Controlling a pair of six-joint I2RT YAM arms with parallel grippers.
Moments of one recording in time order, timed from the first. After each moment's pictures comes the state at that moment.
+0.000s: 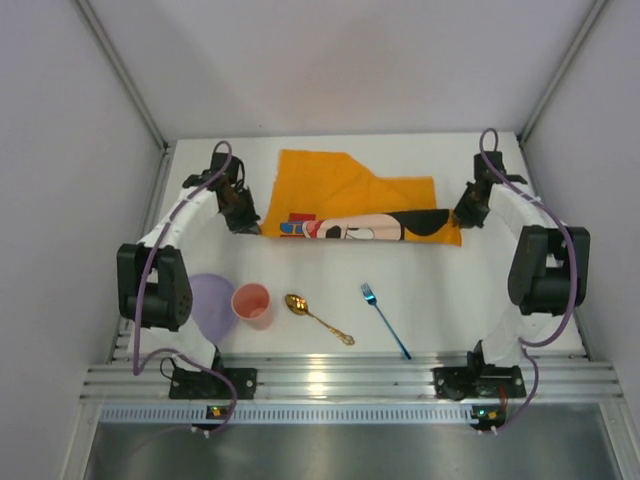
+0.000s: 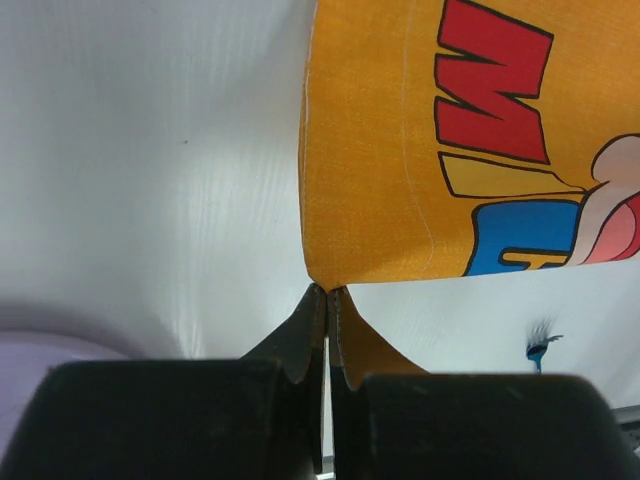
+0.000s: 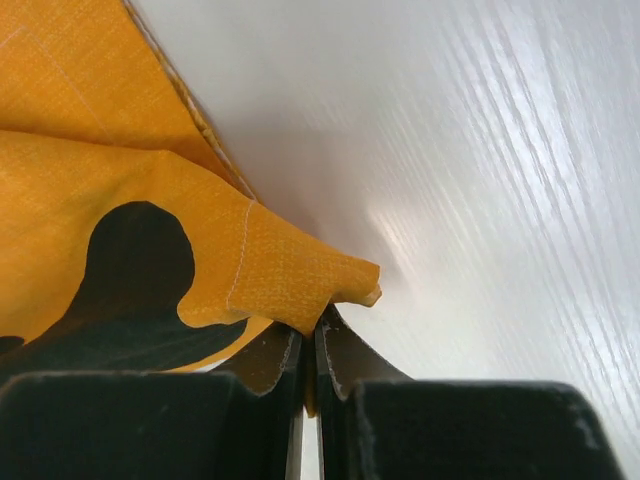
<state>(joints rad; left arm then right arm) -0.13 1.71 1.36 -0.78 0.16 -0.45 -0.03 1.74 1.26 -0.64 0.04 0.53</state>
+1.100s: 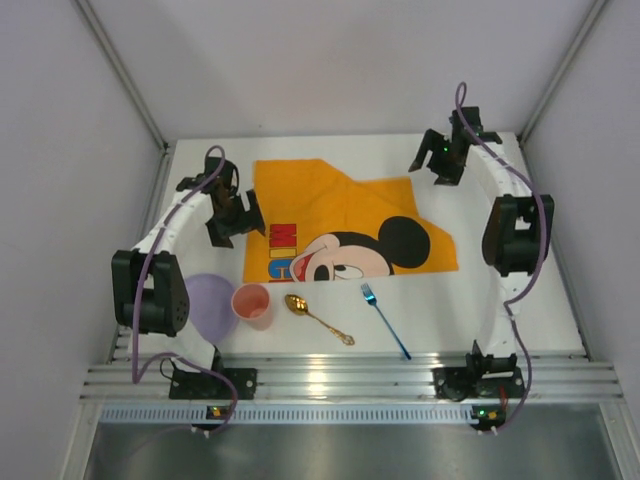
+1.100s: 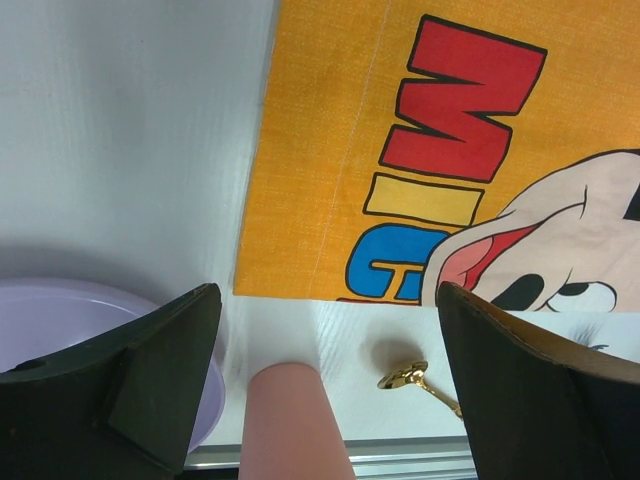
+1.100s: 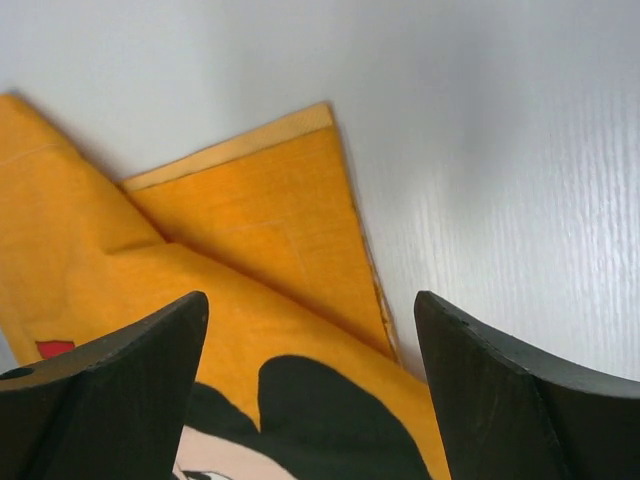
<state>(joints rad) -0.11 1.65 1.31 -0.87 0.08 -0.44 0.06 2.07 1.85 -0.68 -0.21 0.45</state>
